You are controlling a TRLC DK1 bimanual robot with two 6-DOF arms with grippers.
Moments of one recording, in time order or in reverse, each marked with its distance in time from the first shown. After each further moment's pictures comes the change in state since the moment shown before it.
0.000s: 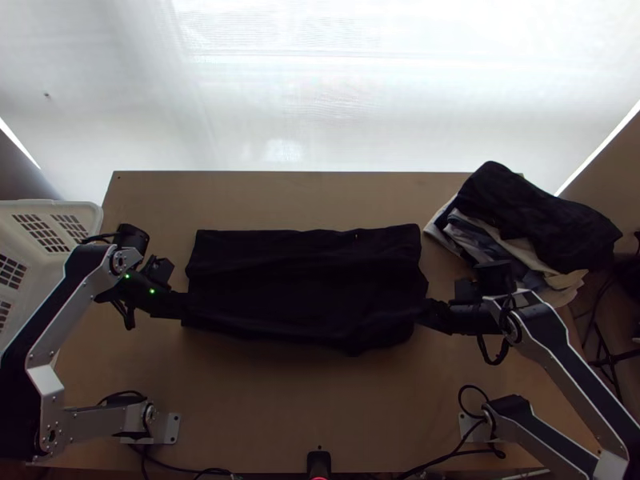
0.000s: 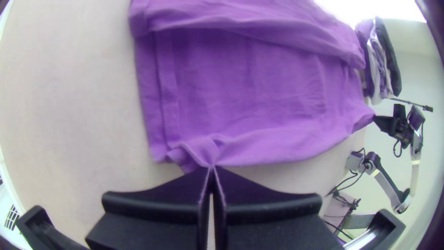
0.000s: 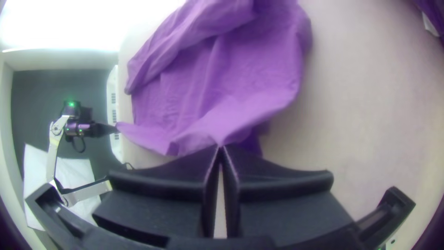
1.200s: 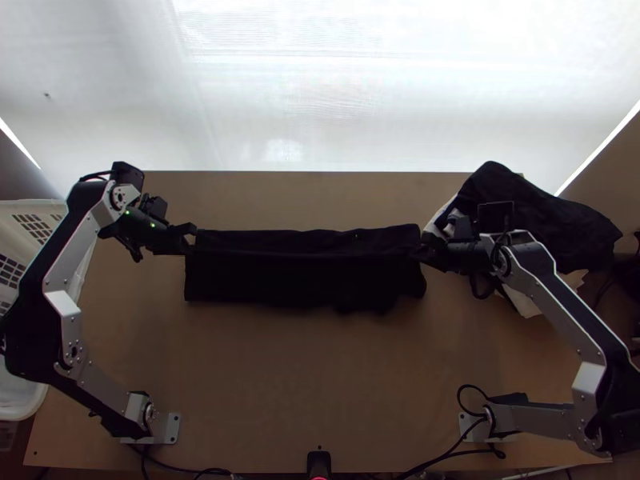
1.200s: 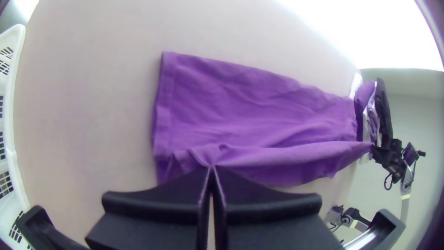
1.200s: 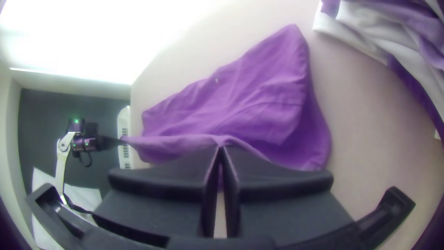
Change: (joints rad) left arm 0.036 0.360 0.502 0.022 -0.001 -0.143; right arm -0.100 0.386 0.341 0.184 -0.002 0.000
